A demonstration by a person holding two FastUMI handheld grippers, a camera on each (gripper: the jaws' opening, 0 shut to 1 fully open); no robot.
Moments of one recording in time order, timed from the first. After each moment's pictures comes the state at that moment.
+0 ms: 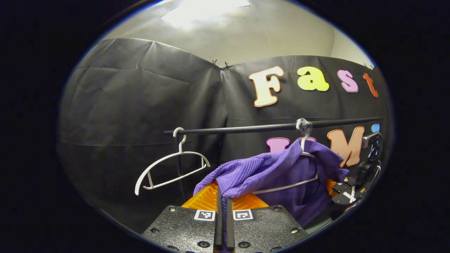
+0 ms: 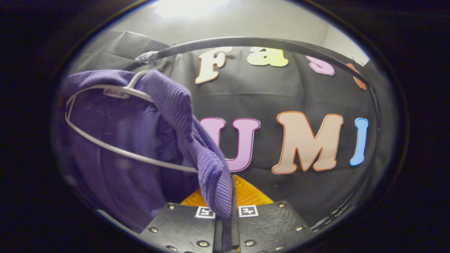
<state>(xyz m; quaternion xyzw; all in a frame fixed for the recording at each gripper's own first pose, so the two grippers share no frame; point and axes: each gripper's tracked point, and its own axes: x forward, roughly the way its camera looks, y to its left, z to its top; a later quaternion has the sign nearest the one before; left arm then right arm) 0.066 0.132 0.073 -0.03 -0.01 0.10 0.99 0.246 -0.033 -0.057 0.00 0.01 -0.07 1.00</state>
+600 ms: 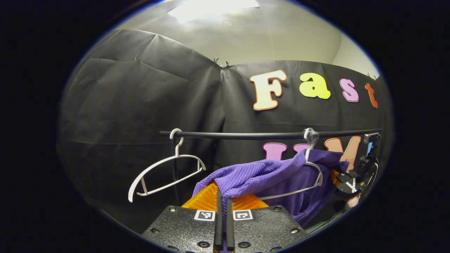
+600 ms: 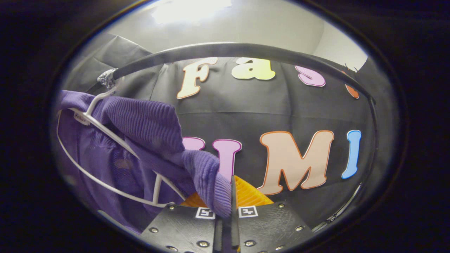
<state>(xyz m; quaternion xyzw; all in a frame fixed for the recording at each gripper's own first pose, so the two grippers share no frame) 0.086 0.147 0.087 -0.05 -0.02 0.07 1.00 0.297 -0.077 -0.015 0.00 -0.05 -0.11 0.99</state>
